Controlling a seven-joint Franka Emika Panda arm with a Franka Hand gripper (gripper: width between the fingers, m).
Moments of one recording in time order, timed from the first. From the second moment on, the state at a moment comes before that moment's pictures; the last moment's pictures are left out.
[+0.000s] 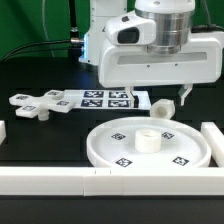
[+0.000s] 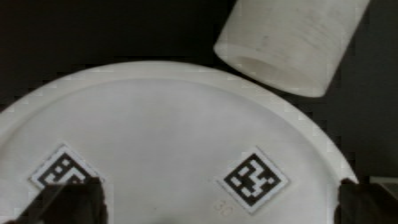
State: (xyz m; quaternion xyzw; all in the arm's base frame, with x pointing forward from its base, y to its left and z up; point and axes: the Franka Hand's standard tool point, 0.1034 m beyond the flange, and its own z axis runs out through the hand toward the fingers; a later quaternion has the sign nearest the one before) arm 0.504 0.062 0.053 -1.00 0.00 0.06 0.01
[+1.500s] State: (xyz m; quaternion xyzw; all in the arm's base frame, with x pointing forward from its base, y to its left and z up) arm 0.482 0.055 0.035 -0.94 0.22 0.25 0.08
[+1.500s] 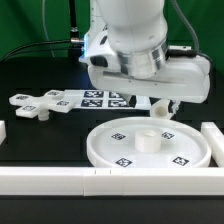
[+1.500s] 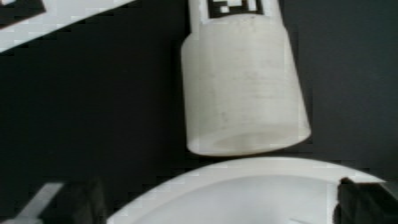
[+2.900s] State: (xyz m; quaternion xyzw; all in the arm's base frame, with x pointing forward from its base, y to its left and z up) arm 0.463 0.076 0.011 -0.86 0.19 0.46 0.11
